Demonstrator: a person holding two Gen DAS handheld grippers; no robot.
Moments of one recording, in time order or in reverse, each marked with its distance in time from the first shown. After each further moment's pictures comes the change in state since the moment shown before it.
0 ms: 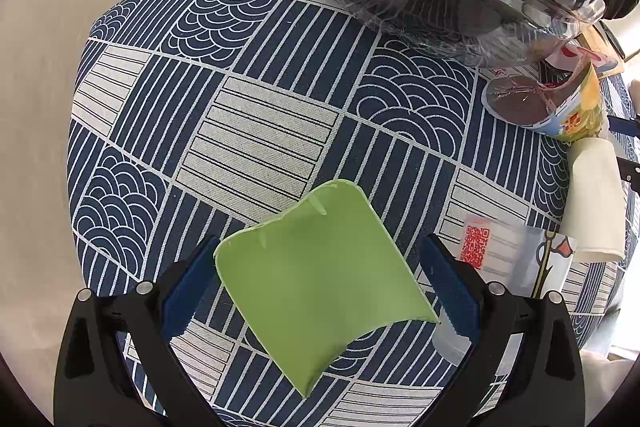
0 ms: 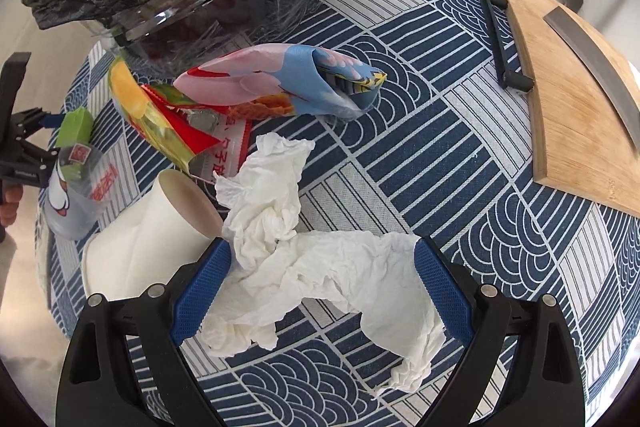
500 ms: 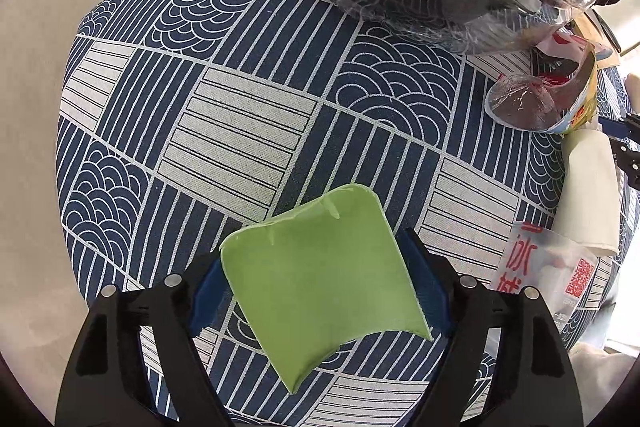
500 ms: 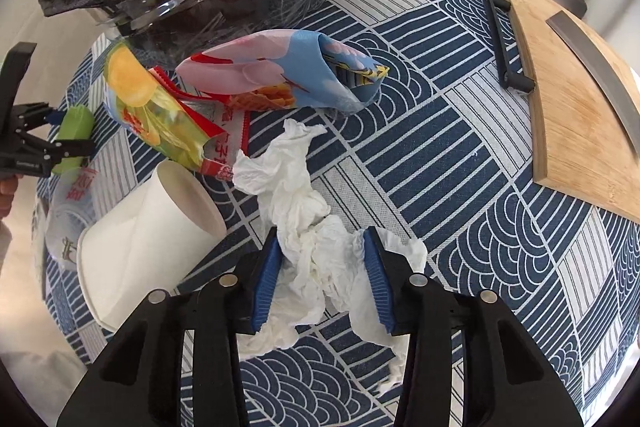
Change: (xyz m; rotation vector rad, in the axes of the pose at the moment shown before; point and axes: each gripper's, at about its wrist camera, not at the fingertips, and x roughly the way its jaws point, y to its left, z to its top) left arm 0.013 -0.021 0.001 0.010 0.032 -0.014; right arm 0.001 0.000 -0.005 -0.036 -0.001 0.010
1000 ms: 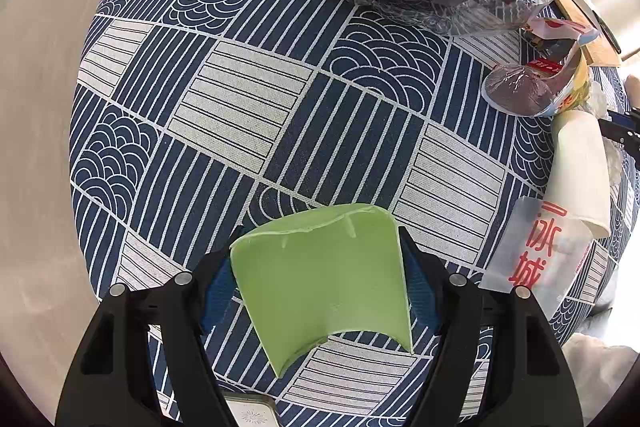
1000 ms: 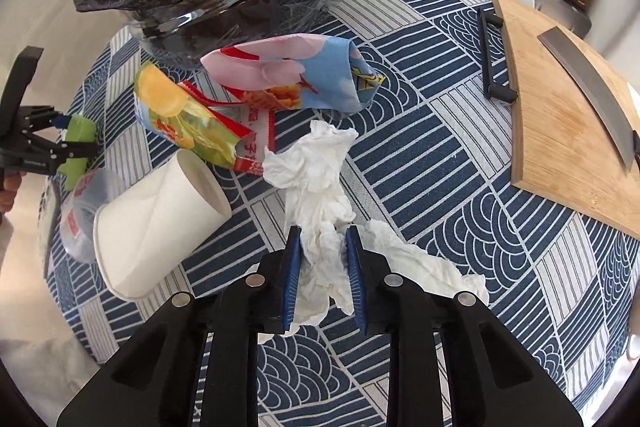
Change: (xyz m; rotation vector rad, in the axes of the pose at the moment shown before) left arm -0.017 -0.013 -0.031 -0.040 0.002 0.011; right arm -0.026 -0.013 -0.013 -0.043 -0.035 0.020
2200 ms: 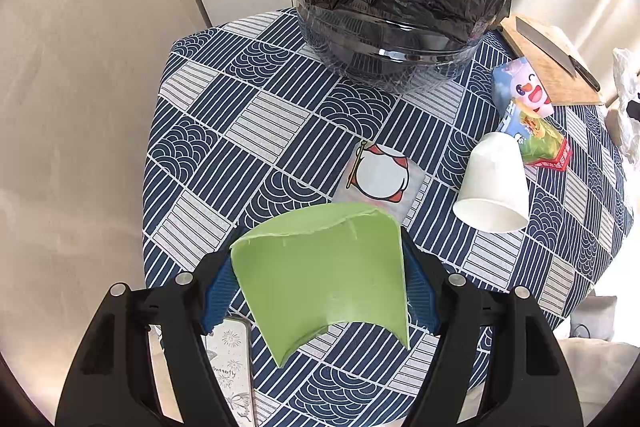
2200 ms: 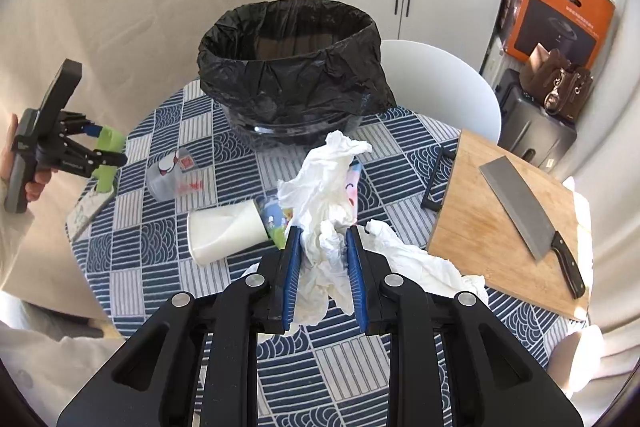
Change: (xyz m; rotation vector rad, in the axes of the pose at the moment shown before) left arm -0.132 -0.022 -0.051 -0.093 -0.240 0.087; right arm -0.161 0.005 -0.016 -0.242 -0.311 -0.004
